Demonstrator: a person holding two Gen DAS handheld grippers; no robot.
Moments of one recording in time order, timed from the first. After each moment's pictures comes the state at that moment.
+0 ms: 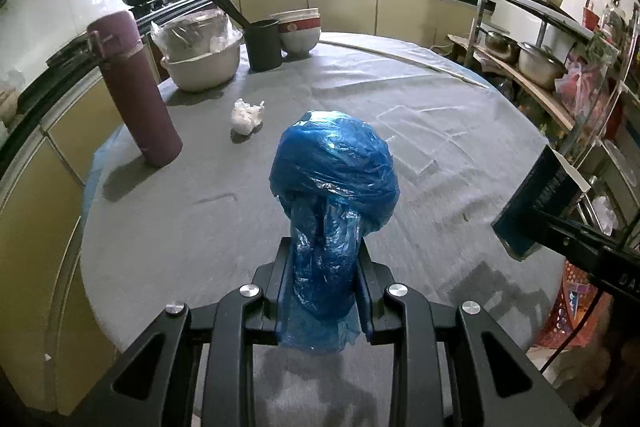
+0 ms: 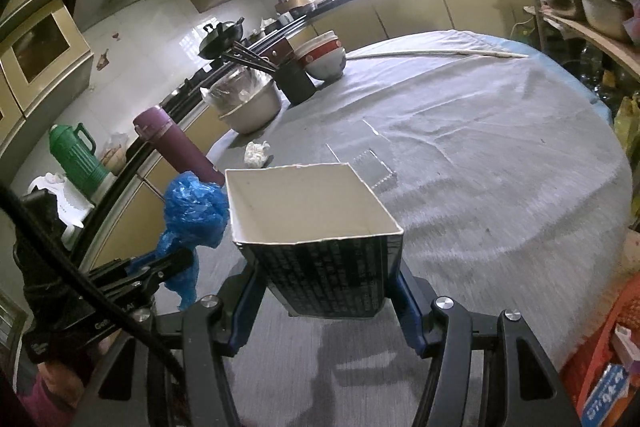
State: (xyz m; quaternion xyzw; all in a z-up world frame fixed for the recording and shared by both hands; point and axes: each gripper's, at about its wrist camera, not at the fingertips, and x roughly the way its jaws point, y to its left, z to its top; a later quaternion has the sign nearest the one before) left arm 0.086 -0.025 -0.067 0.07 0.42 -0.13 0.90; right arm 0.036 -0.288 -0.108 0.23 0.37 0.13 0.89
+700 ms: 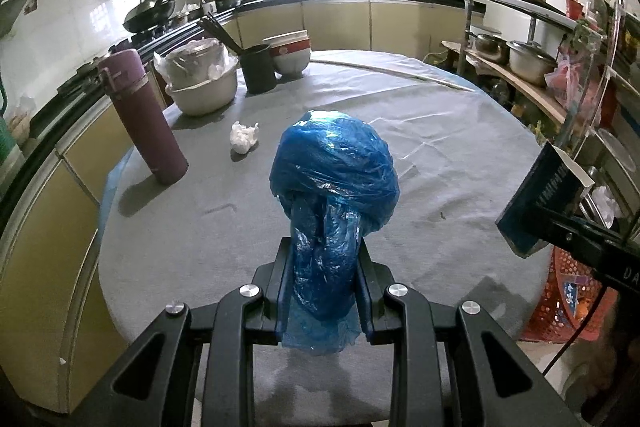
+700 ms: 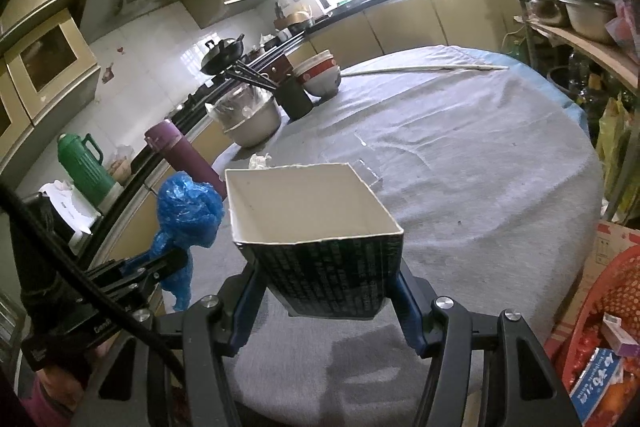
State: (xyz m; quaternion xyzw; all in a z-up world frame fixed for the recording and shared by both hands) left arm 0.053 -0.044 -0.048 0.10 0.38 -0.13 0.91; right arm -0.001 -0.310 -0.096 0.24 0.35 0.13 0.90
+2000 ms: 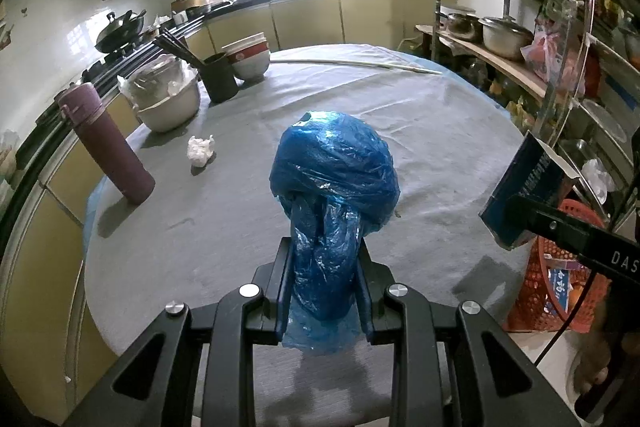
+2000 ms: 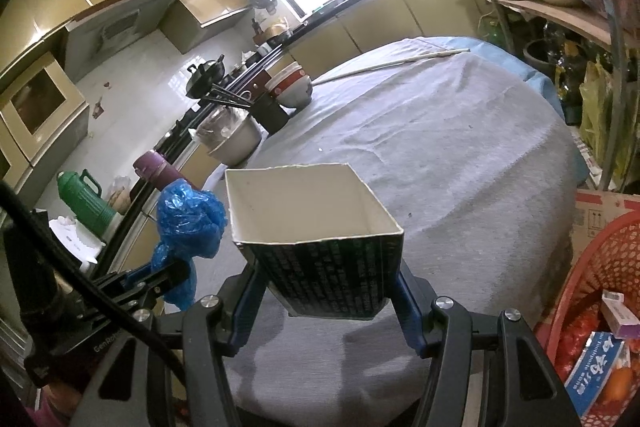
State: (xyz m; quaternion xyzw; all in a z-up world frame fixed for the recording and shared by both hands) left arm 0.049 -0.100 -0.050 0.14 0.39 -0.16 0.90; right arm -0.012 -0.361 -0.117 0.30 0.34 0.11 0.89
